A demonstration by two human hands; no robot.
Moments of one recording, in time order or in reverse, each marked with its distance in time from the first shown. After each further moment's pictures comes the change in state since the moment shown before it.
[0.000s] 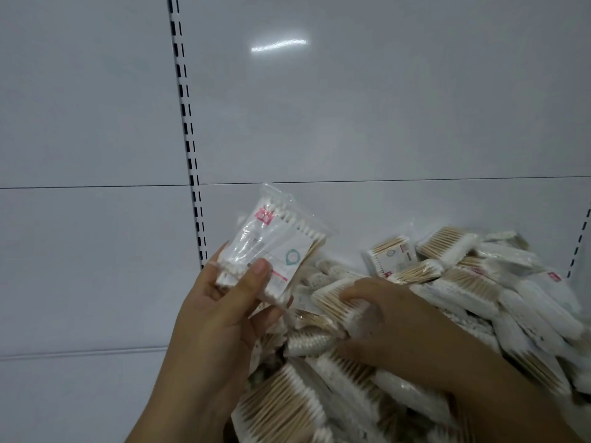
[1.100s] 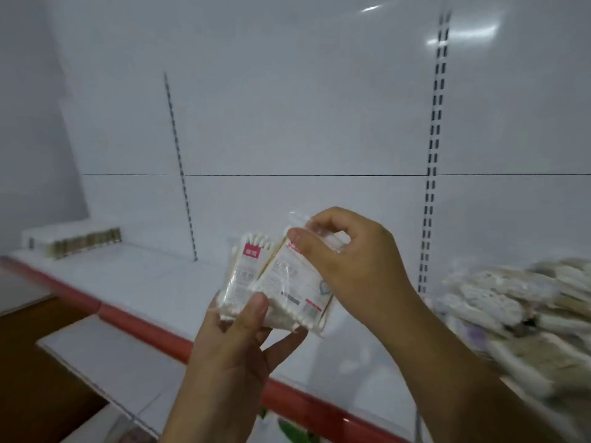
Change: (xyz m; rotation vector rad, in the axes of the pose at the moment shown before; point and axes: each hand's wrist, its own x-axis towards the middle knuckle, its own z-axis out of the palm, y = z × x) left_hand -0.167 0.154 -0.172 0.107 0.340 0.145; right_hand -0.031 -0.292 0.091 0.835 0.182 -0.520
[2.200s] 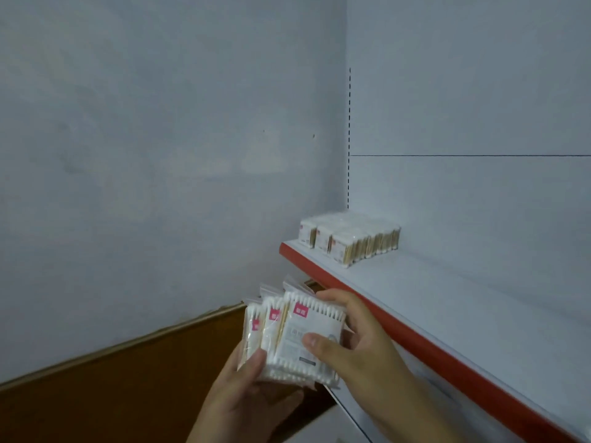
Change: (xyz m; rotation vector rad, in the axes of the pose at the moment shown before) left_hand 0.146 0.297 -0.661 -0.008 0.403 -0.050; right_hand 0.077 -0.084 0.763 0.745 -0.761 0.346
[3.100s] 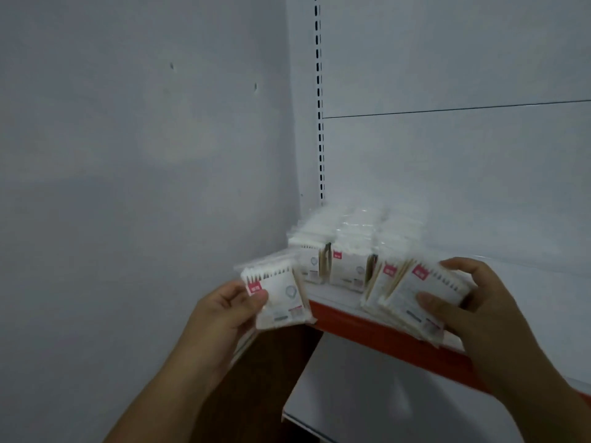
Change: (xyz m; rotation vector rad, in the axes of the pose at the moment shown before) left_hand 0.428 0.140 -0.163 0.447 -0.191 -0.114; right_hand 0.280 0.090 -0.004 -0.231 0.985 0.014
